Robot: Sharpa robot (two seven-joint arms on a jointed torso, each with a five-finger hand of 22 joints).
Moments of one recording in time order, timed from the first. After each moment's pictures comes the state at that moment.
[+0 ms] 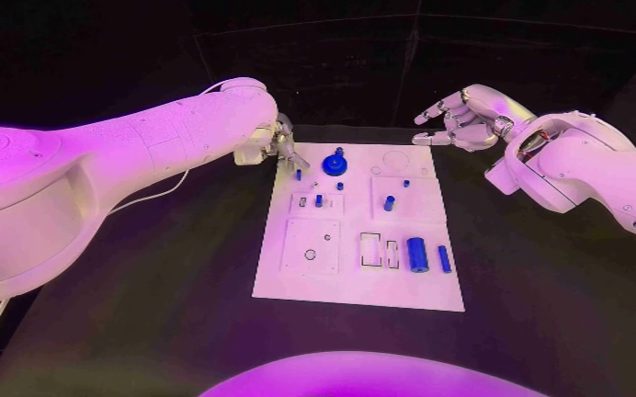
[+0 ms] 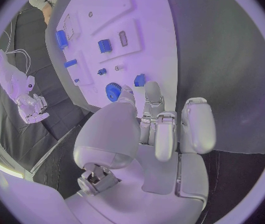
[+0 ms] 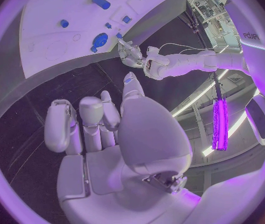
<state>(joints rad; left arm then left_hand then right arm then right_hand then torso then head) 1.34 -0.45 -0.10 0.87 -1.03 0.35 -0.50 1.24 0.06 -0.20 0.27 0.05 1.03 0.07 0.30 0.54 1.22 -0.01 0.81 0.61 1.47 -0.07 1.57 1.31 0.07 1.45 0.04 1.31 1.29 1.30 -0.87 -0.04 1.49 -1.05 -0.31 0.05 1.41 0.00 -0.22 0.21 0.24 0.94 0.15 0.12 0.07 1.33 0.06 1.25 1.23 1.44 -0.01 1.13 0.68 0.06 1.36 0.10 1.40 1.28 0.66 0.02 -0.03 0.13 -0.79</state>
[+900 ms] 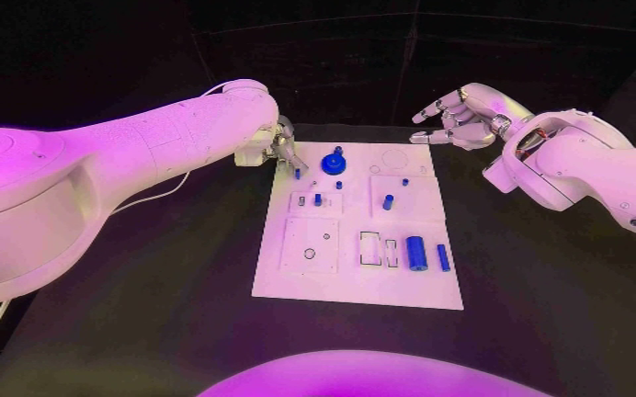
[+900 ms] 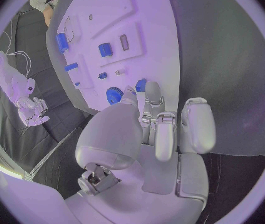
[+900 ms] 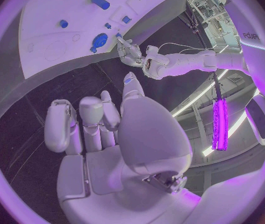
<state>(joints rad) 1.33 -0.44 -0.11 0.86 -1.03 0.37 -0.49 1.28 0.10 -0.19 0.26 0.05 1.05 0.07 0.30 0.53 1.22 -0.01 0.81 0.60 1.47 -0.07 1.57 1.31 0.07 1.45 0.04 1.31 1.30 1.30 -0.86 -0.04 1.49 -1.05 -0.31 0.06 1.42 0.00 -0.22 0.21 0.25 0.94 0.15 0.12 0.07 1.33 0.06 1.25 1.23 1.44 -0.01 1.13 0.68 0.06 1.36 0.10 1.40 1.28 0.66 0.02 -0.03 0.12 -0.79</state>
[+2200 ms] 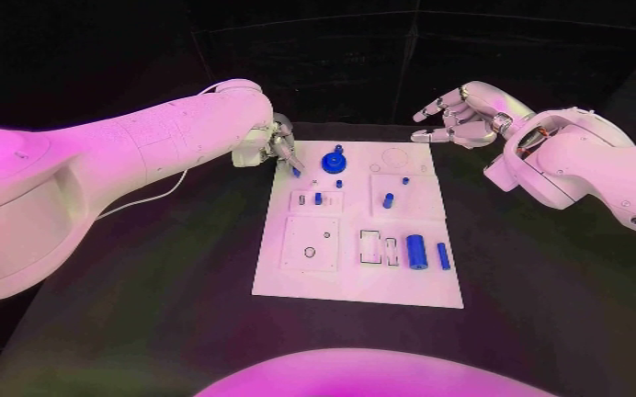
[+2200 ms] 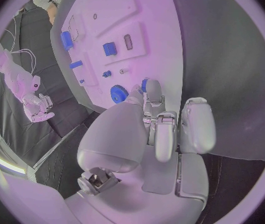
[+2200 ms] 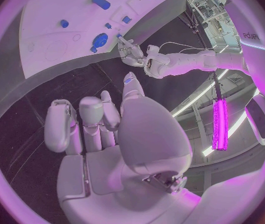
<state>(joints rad) 1.33 -0.48 -0.11 0.91 -1.00 0.33 -0.46 1.48 0.09 0.01 0.20 0.06 1.07 0.06 0.28 0.50 1.27 -0.02 0.76 0.56 1.47 -0.07 1.57 1.31 0.07 1.45 0.04 1.31 1.30 1.30 -0.87 -0.04 1.48 -1.05 -0.31 0.06 1.42 0.00 -0.22 0.21 0.25 0.94 0.15 0.12 0.07 1.33 0.06 1.25 1.23 1.44 -0.01 1.13 0.68 0.06 1.36 0.10 1.40 1.28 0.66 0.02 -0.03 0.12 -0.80</state>
